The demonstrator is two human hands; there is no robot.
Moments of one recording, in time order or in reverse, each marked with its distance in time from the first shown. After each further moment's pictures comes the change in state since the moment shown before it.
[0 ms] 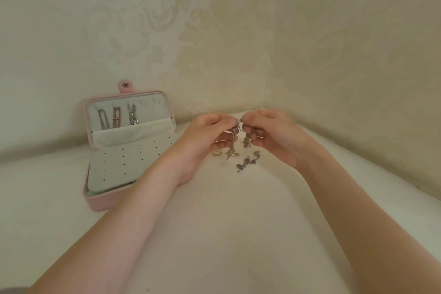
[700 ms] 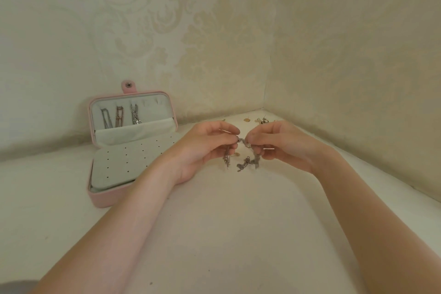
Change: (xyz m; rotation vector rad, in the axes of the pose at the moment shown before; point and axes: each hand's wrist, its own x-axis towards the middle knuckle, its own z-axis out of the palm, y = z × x) left_hand -0.009 -0.002 -0.004 0.034 -0.078 -0.066; right_hand -0.012 0.004 -0.020 -0.250 -0.141 0.091
